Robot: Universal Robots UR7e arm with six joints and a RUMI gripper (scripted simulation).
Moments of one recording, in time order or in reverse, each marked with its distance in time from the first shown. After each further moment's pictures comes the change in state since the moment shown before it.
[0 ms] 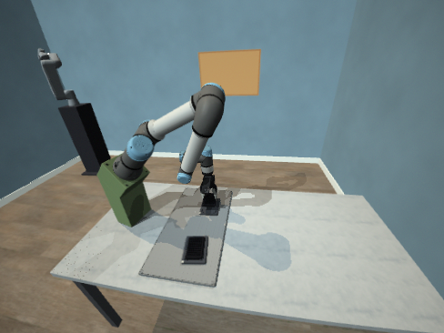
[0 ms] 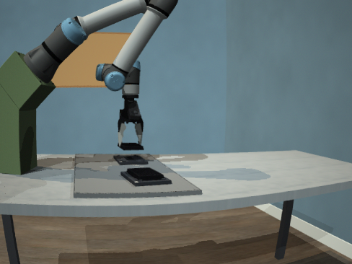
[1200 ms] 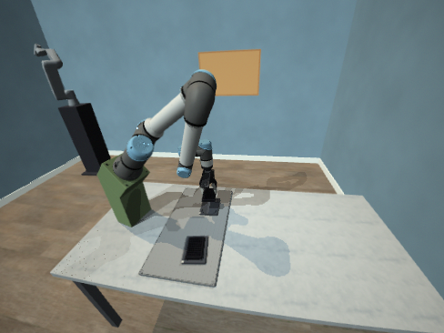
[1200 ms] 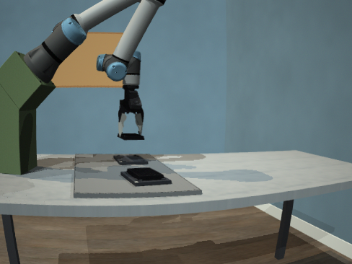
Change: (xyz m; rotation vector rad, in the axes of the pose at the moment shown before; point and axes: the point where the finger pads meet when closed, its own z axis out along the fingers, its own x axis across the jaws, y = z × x) arm -0.001 0.000 -0.042 0.000 0.000 -0.032
